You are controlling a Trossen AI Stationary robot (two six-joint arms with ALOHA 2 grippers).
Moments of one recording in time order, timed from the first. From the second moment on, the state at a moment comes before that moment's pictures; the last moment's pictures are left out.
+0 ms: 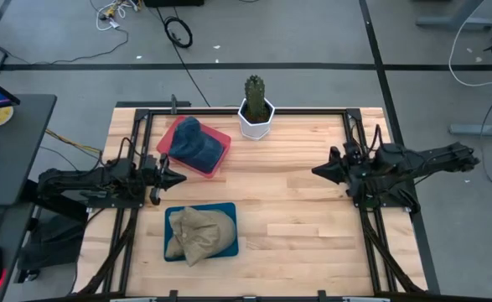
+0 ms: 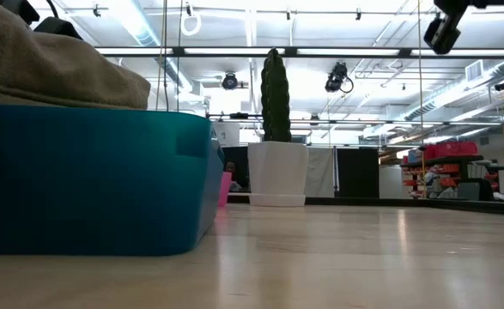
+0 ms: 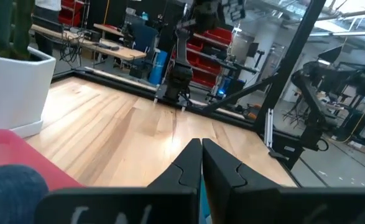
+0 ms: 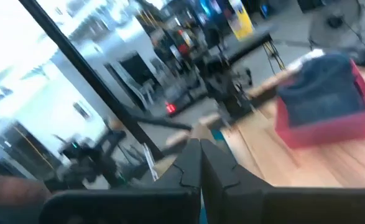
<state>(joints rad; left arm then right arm) 0.00 0.01 0.01 0.05 -0.02 -0.33 0.19 0.49 0.52 -0.04 0.12 0.59</state>
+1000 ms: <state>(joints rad) 0.00 0.01 0.01 0.06 -0.02 -0.33 0.14 0.00 0.17 0.31 0.01 0.23</state>
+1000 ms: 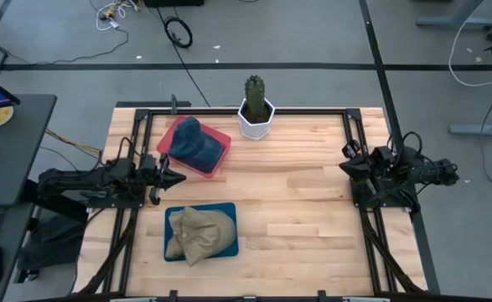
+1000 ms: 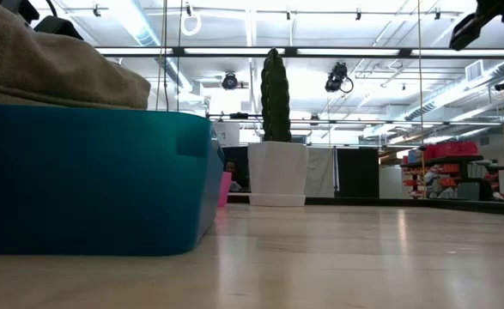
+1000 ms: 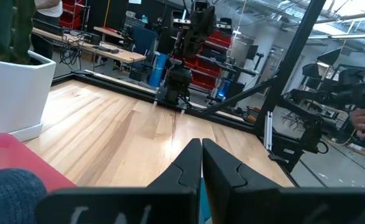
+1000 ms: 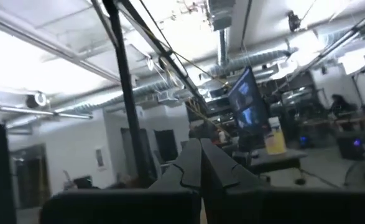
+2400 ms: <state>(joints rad) 0.00 0.01 0.01 0.05 -0.02 -0.33 -0.05 0.00 0.02 0.16 -0.21 0.02</state>
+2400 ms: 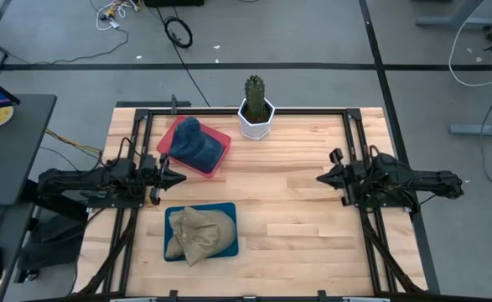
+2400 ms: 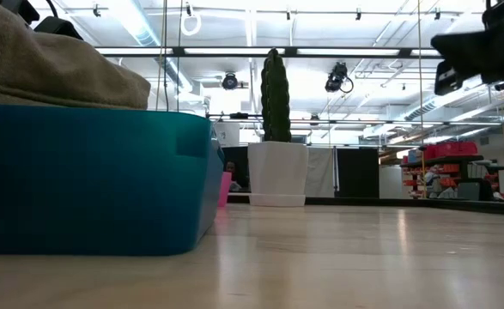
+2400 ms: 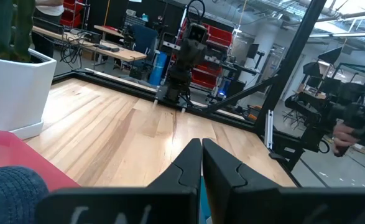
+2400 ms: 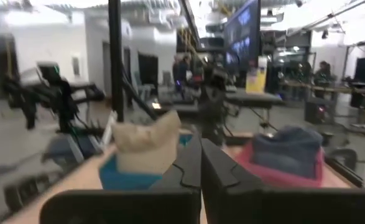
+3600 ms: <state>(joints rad) 0.00 0.01 0.01 0.06 -0.02 -0.33 -0.05 0.08 0.02 0.02 -0.07 -0.11</state>
